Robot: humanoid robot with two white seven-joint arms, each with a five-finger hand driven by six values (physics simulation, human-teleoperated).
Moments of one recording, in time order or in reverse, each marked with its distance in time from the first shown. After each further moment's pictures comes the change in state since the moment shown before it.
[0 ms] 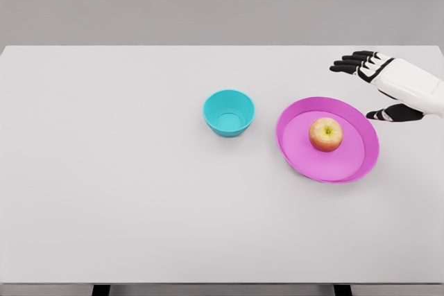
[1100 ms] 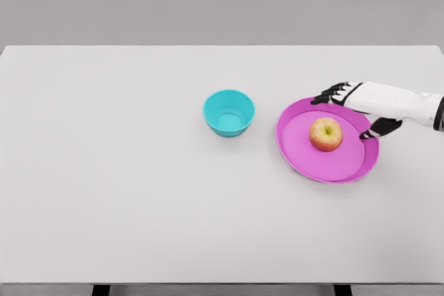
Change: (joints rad) left arm 0.000 0.000 0.000 0.000 0.000 0.000 0.000; right arm -0.206 0.099 0.151 0.163 0.003 -0.002 0.392
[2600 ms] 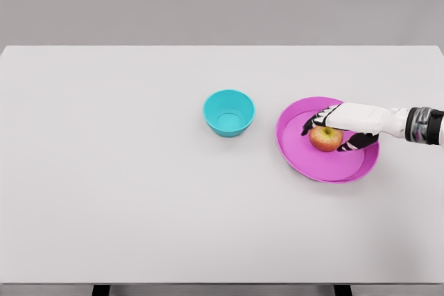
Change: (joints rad) left arm 0.000 0.000 0.000 0.000 0.000 0.000 0.000; right arm -0.064 0.057 0.173 0.111 0.007 0.001 0.003
